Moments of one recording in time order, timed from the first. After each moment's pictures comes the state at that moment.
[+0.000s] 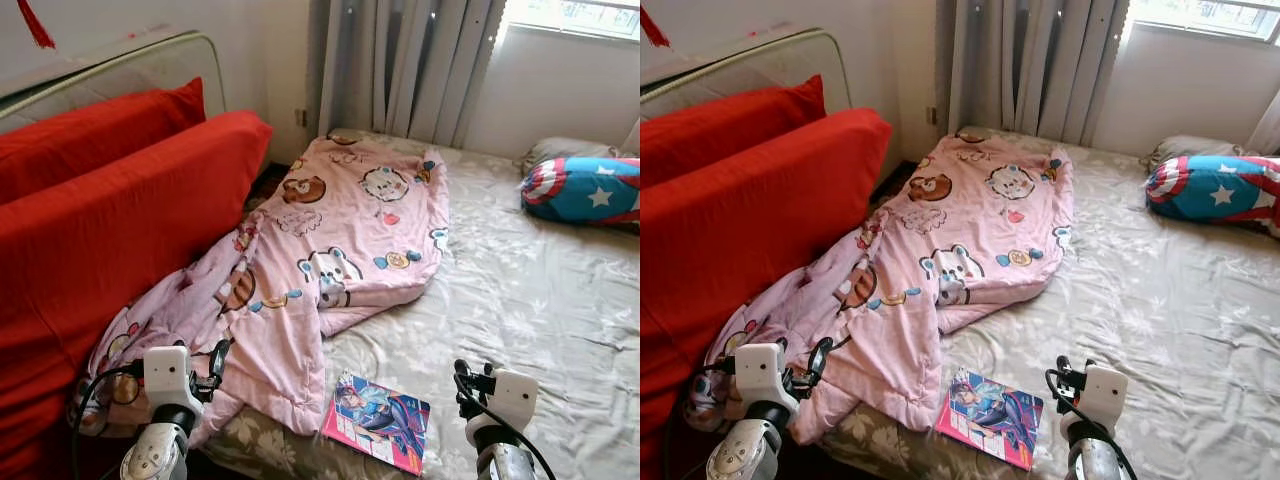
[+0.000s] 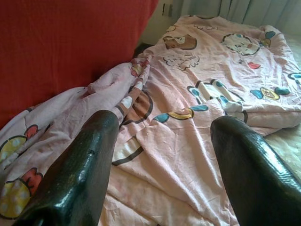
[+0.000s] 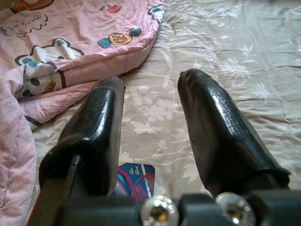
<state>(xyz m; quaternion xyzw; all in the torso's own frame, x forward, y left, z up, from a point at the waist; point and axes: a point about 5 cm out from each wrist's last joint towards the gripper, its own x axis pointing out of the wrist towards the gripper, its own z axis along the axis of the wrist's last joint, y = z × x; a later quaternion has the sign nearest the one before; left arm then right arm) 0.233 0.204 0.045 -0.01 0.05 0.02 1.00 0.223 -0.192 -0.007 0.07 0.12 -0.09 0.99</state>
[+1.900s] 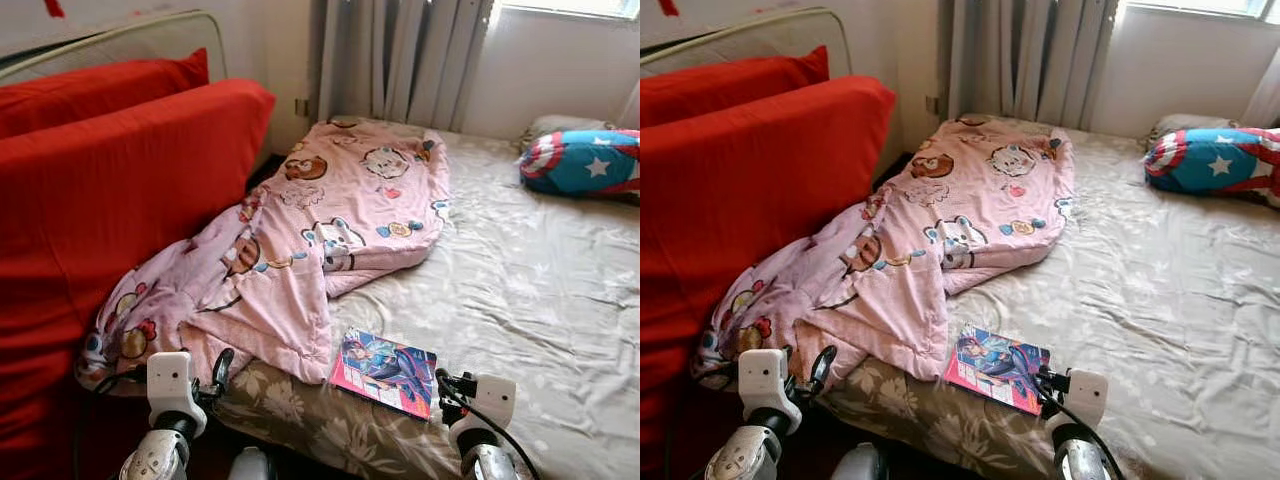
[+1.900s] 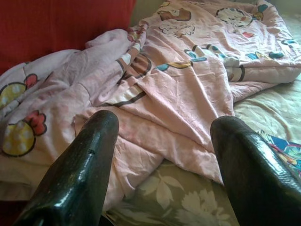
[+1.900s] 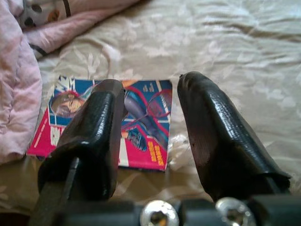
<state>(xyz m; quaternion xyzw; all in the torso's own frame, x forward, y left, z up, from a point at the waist) 0.228 0.201 0.047 -0.01 0.07 0.00 1.00 0.225 -0.175 -0.026 0.10 0.18 -0.07 0.98</state>
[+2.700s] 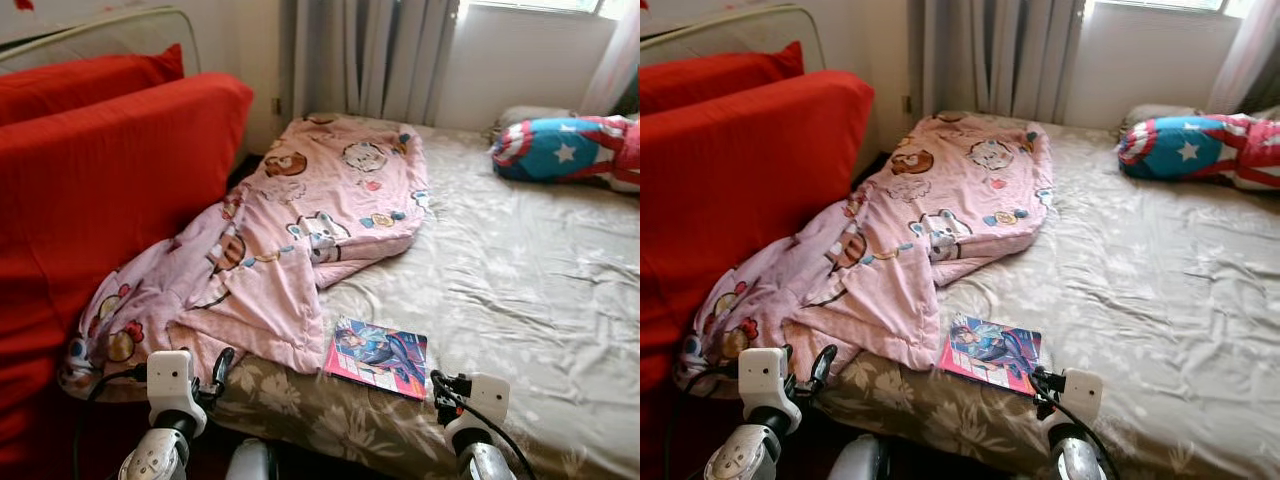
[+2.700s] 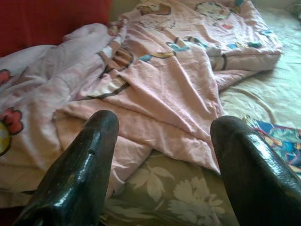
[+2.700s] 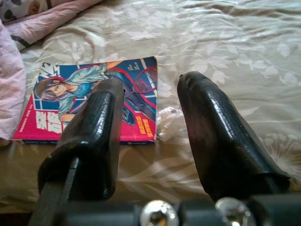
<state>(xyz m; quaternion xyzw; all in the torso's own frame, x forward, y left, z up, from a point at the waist) 0.228 0.201 0.046 -0.01 0.07 0.00 1.00 0.229 -0.171 -0.027 0.10 0.17 -0.06 0.98</state>
